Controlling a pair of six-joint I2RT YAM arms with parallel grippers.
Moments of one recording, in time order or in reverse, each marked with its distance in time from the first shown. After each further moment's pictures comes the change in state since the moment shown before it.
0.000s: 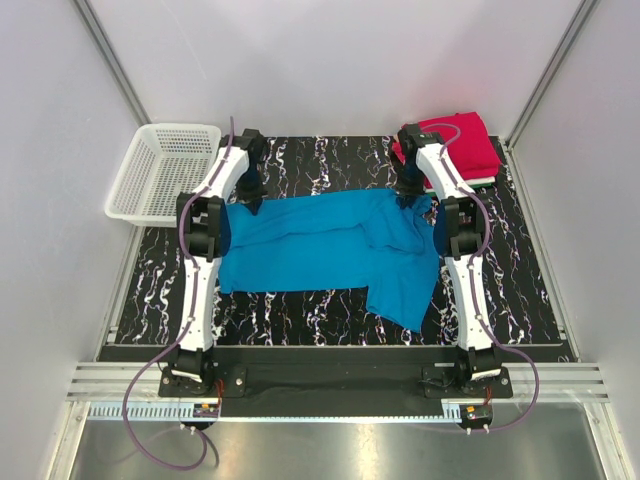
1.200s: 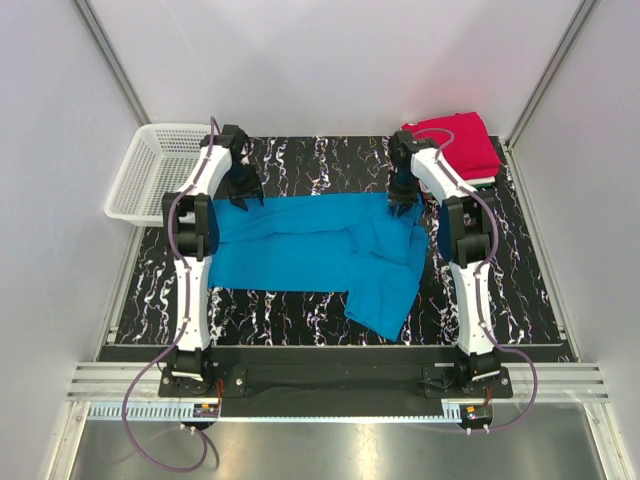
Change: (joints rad) left arm 0.084 -0.037 -0.048 0.104 0.235 0.063; right arm 0.066 -0.216 -0.340 0.113 -0.015 0.016
